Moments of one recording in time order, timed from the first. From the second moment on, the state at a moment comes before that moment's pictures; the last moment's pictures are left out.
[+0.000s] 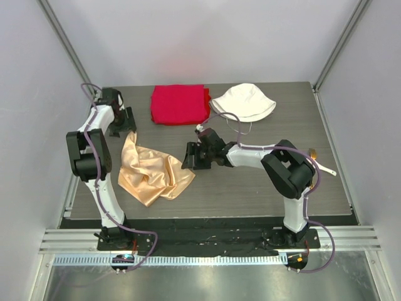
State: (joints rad) left arm 0.11 2.05 1.62 -0.70 -0.01 -0.17; right arm 0.77 1.94 1.15 -0.01 -0.27 0.71
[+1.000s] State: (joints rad) left arm 0.11 2.06 1.64 -0.63 0.18 -0.24; right arm 0.82 1.87 0.95 0.20 -0.16 0.76
